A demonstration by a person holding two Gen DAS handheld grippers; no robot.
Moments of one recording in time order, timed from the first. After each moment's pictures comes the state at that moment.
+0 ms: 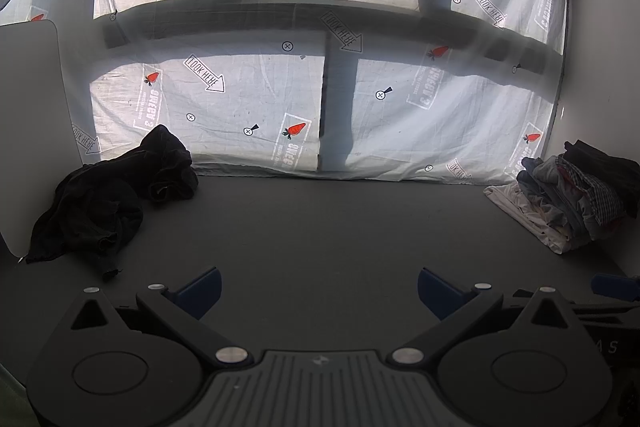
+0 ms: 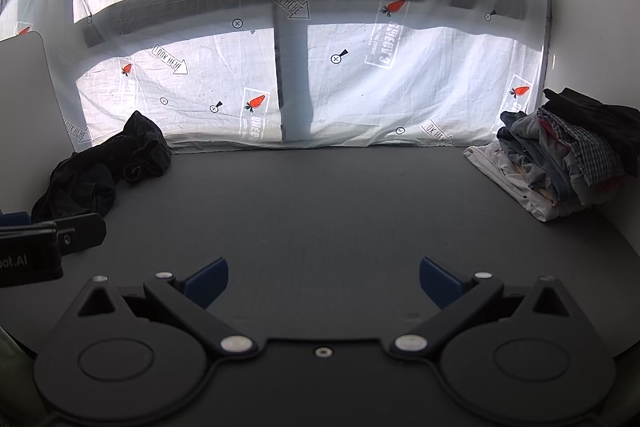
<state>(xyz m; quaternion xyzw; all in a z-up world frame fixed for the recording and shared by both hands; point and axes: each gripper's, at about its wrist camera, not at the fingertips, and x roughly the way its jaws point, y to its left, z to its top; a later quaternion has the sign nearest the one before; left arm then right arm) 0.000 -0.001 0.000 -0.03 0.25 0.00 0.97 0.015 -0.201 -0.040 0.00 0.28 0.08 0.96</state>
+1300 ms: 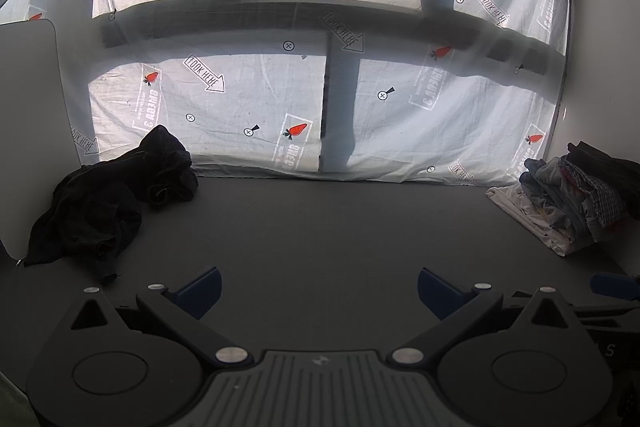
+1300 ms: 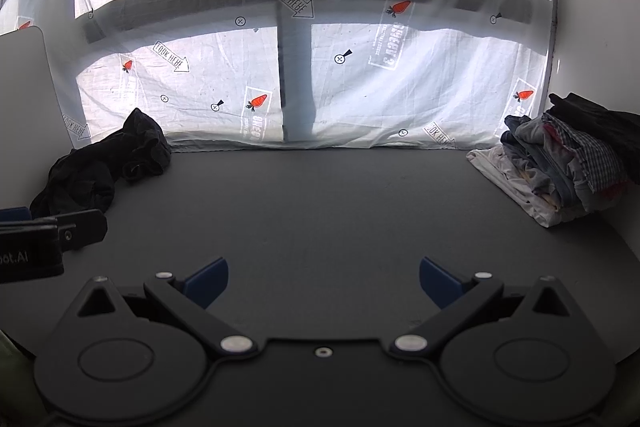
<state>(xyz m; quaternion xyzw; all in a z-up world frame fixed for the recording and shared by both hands) 0.008 0.002 0.002 -0.03 0.25 0.01 0.97 0.024 -0.194 -0.044 -0.01 0.28 0.08 0.96</state>
